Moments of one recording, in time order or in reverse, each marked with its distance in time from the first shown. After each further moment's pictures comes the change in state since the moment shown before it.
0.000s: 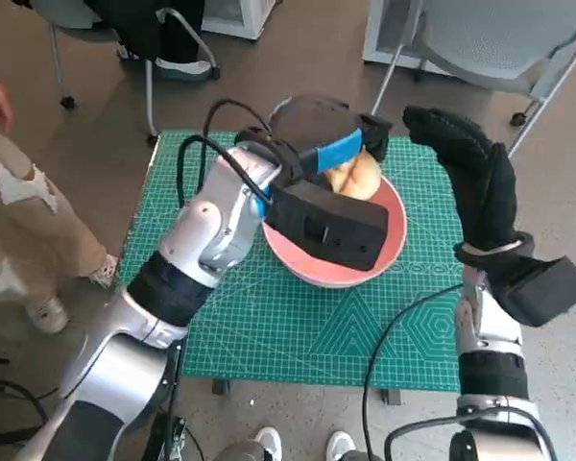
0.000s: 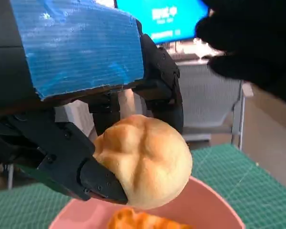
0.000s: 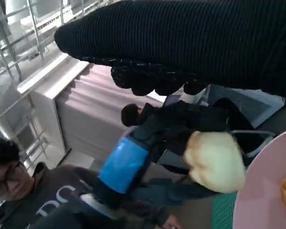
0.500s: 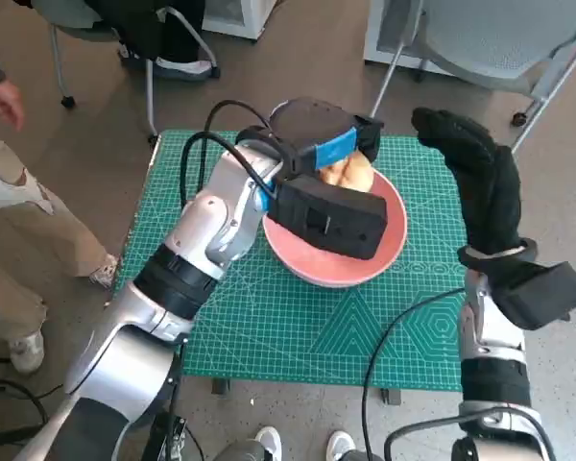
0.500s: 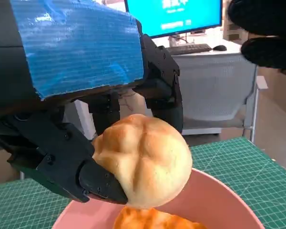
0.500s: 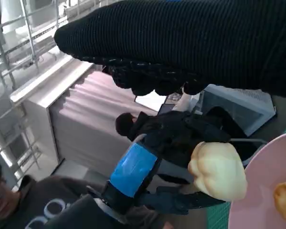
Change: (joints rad) left arm -0.034 -0.015 -0.002 0.112 -0.012 -0.003 0.013; right arm 0.018 -0.002 0.001 -0.032 -0.023 0.022 -0.057
